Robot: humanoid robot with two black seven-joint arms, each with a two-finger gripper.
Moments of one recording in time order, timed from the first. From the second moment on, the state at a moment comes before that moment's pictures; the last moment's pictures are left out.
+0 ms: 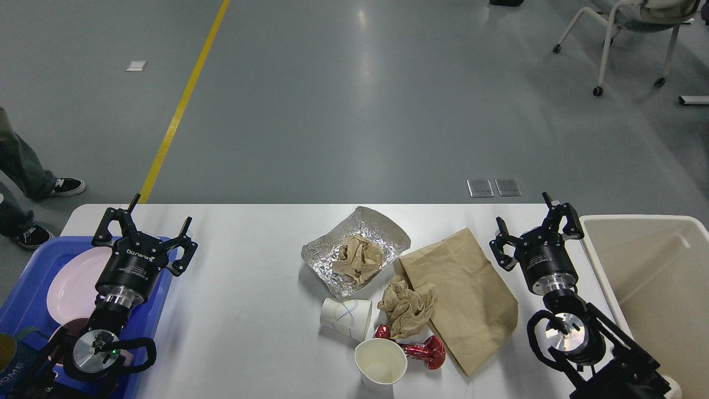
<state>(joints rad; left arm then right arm) -0.19 0.16 -1.46 -0.92 0.24 -0.49 -0.11 0.26 -0.16 1.13 0.92 -0.25 0.16 0.38</state>
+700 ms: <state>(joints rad) -0.19 0.16 -1.46 -0.92 0.24 -0.49 -0.11 0.25 -0.16 1.22 0.94 -0.25 0.16 0.39</state>
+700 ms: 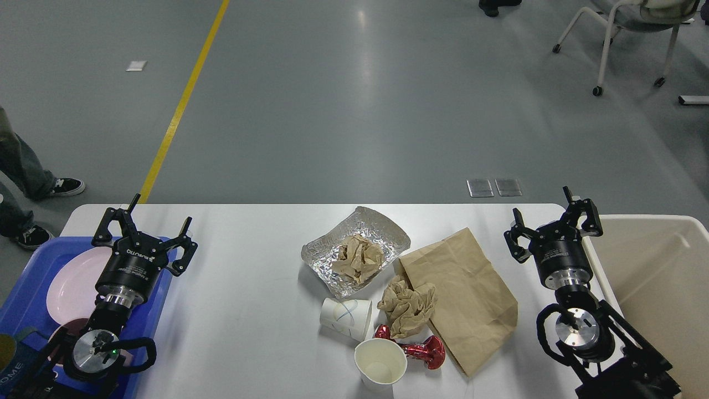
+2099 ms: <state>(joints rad) -0.19 0.16 -1.46 -0.92 0.24 -0.49 -0.11 0.22 -0.28 1.14 0.92 -0.25 0.26 0.39</state>
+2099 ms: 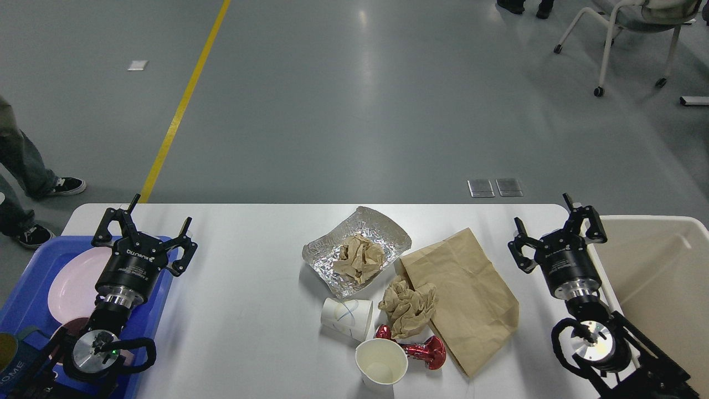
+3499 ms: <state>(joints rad) -0.19 0.16 -1.45 -0.92 0.24 -0.49 -0.11 2.36 -0.17 -1.42 1.50 0.08 0.72 0.02</state>
